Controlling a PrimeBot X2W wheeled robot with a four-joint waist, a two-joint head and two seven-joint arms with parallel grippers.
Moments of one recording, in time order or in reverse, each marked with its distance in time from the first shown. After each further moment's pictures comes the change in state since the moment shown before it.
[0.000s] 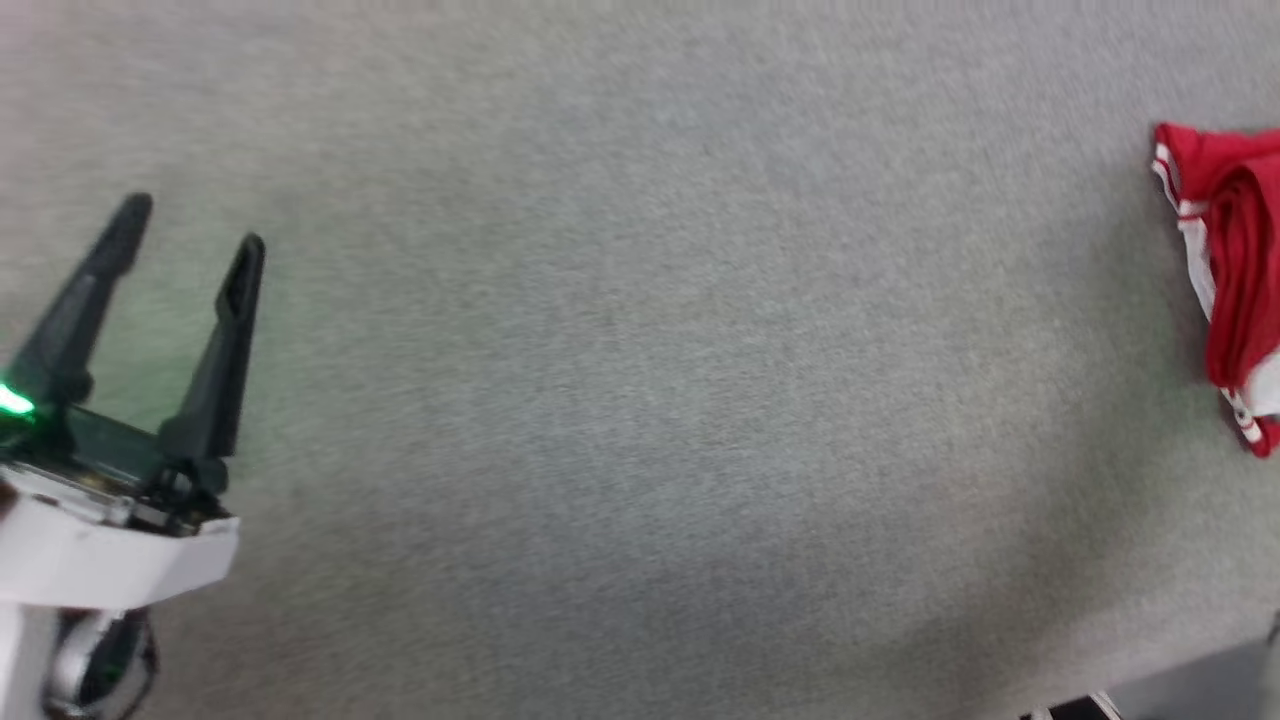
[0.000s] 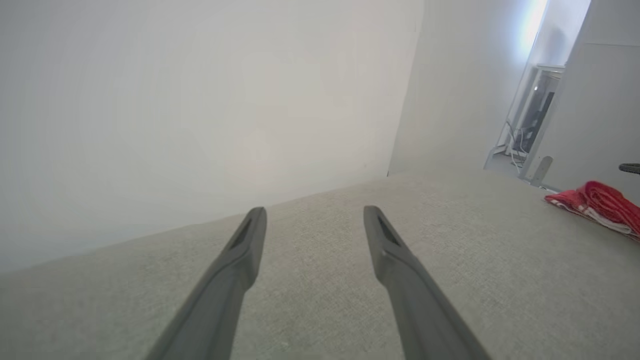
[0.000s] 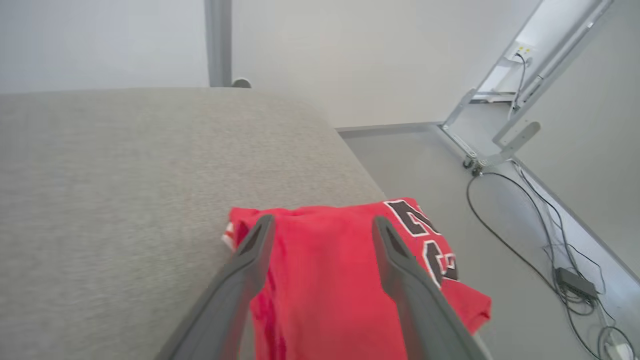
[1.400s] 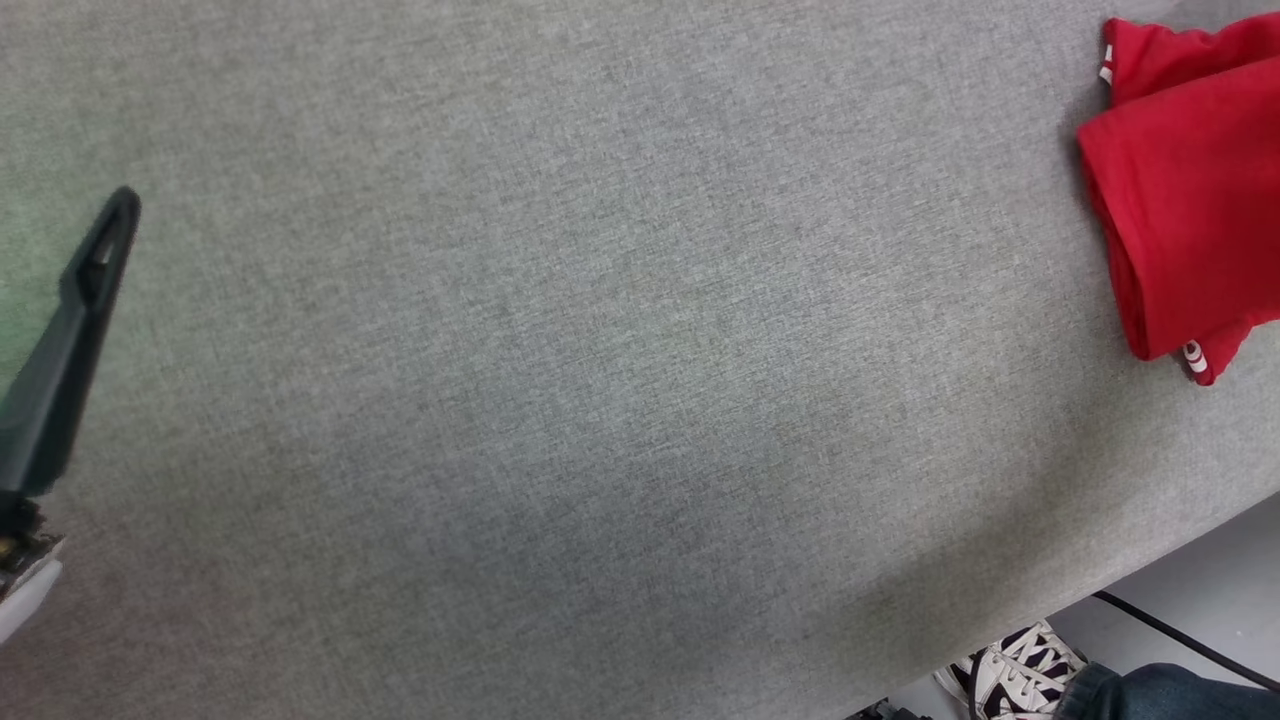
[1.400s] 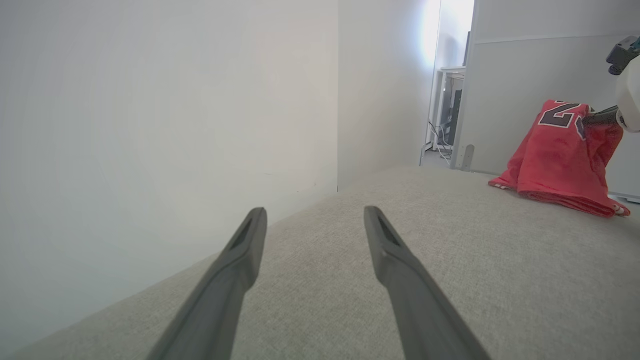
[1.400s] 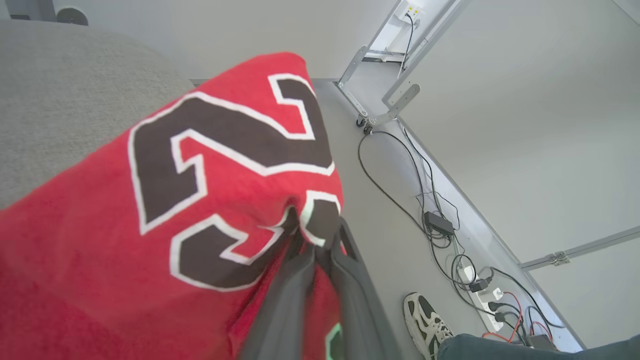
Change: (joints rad) left arm 0.050 0.306 0.150 -0.298 -0.036 0.000 0.000; right arm -0.109 -0.001 -0.149 -0.130 -0.082 0.000 0.223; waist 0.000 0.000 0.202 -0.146
